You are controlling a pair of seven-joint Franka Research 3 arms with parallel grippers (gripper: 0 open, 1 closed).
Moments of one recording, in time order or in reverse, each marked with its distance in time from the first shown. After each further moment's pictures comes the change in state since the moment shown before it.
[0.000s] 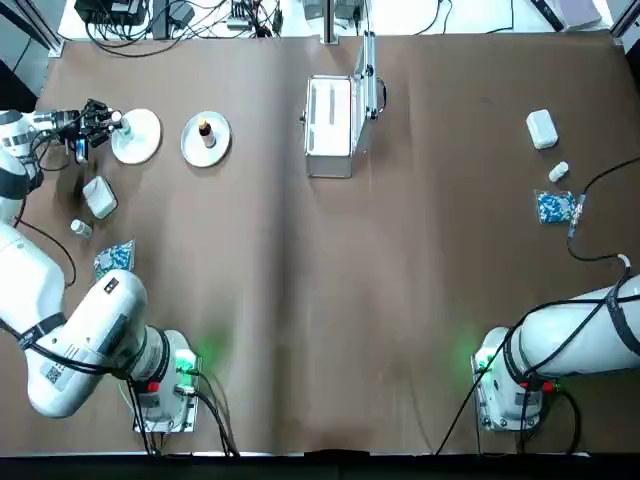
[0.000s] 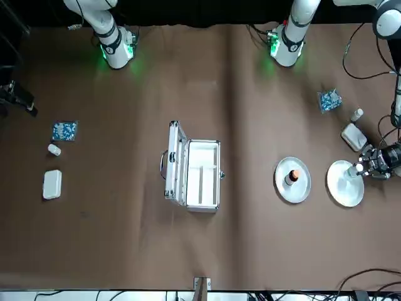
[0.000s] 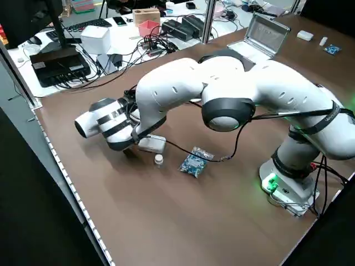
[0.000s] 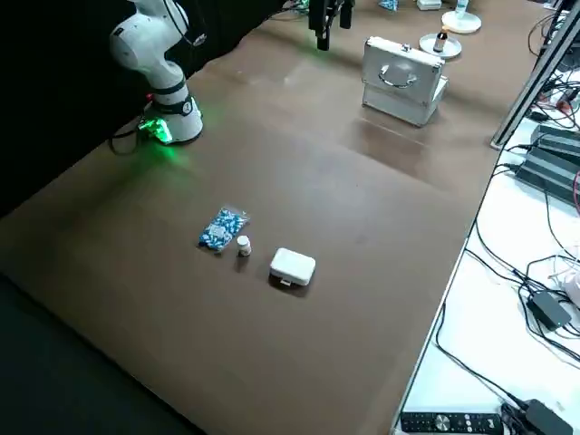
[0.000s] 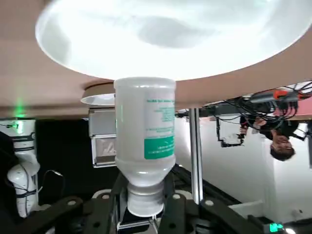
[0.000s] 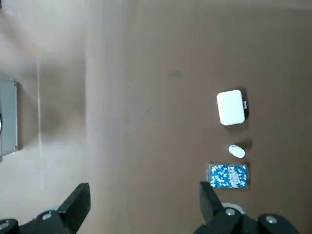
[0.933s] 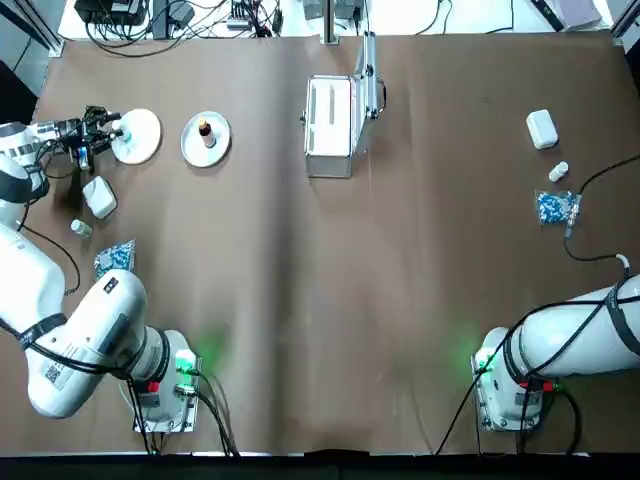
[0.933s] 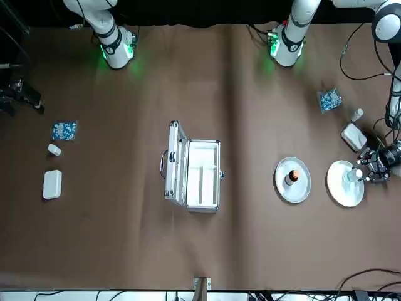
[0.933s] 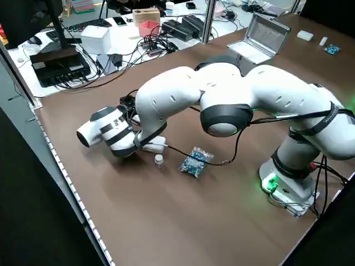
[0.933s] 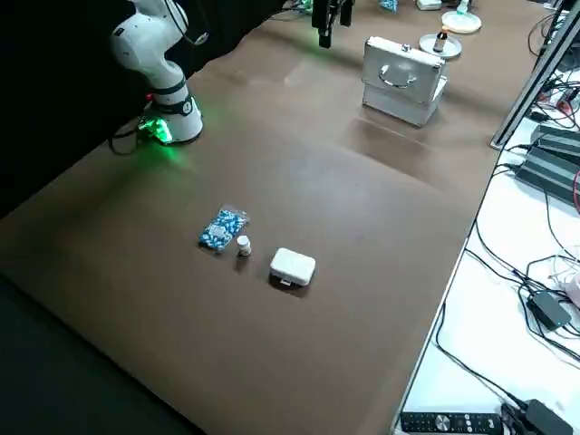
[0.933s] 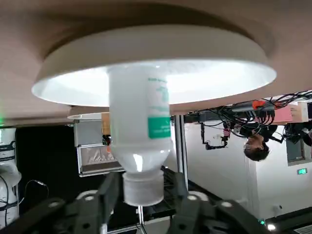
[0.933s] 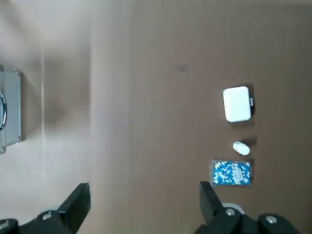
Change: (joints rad) left arm 0.010 0.039 0.003 0.006 -0.020 0.061 0.032; right arm 0.023 0.000 0.005 -0.004 0.000 -0.021 0.000
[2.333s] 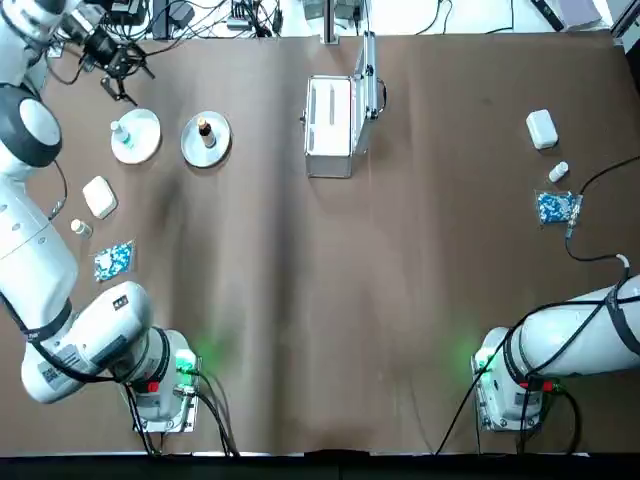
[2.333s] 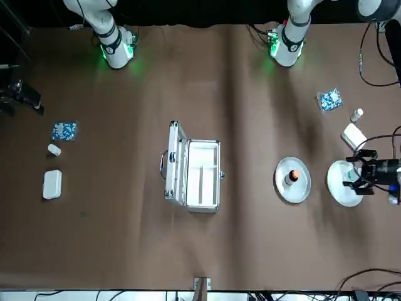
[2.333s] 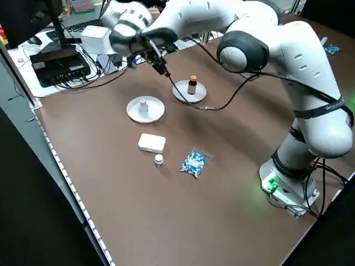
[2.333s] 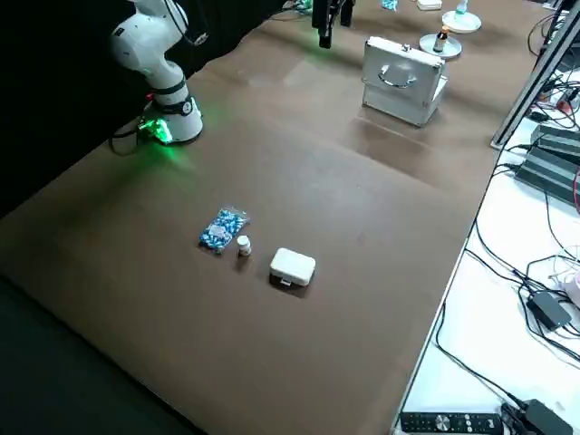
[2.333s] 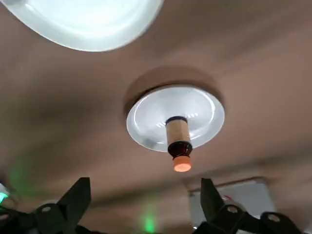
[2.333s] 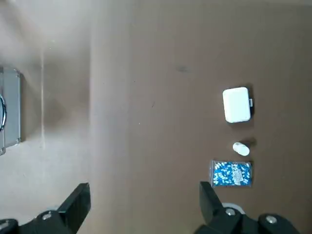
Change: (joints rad) left arm -0.425 -0.349 -0.030 0.032 0.635 -0.006 -0.034; right arm 0.001 0.000 -0.002 -0.001 -0.001 0.005 0.000
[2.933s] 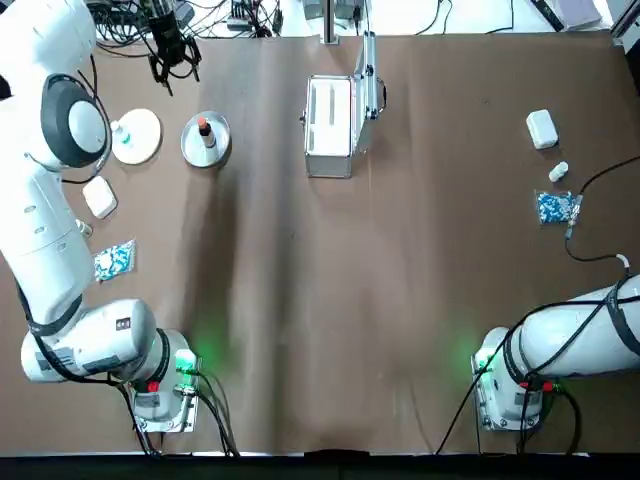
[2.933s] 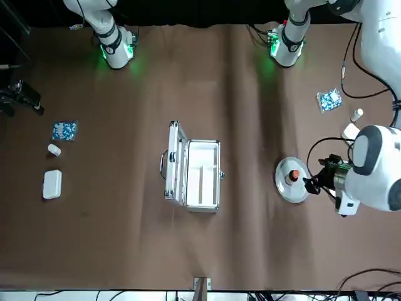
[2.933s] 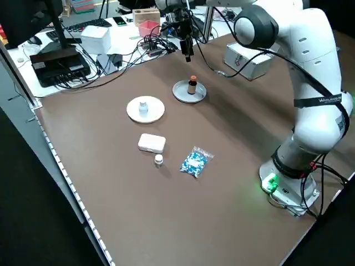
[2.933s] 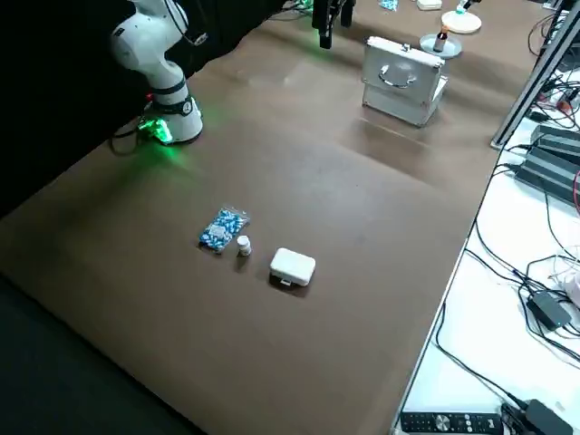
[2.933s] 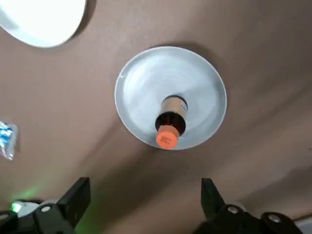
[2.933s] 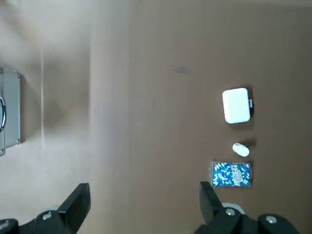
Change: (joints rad) left arm -0.375 -0.067 0.014 -0.001 0.354 0.000 -0.053; right arm 0.000 0.000 -0.001 0.000 0.000 0.004 0.000
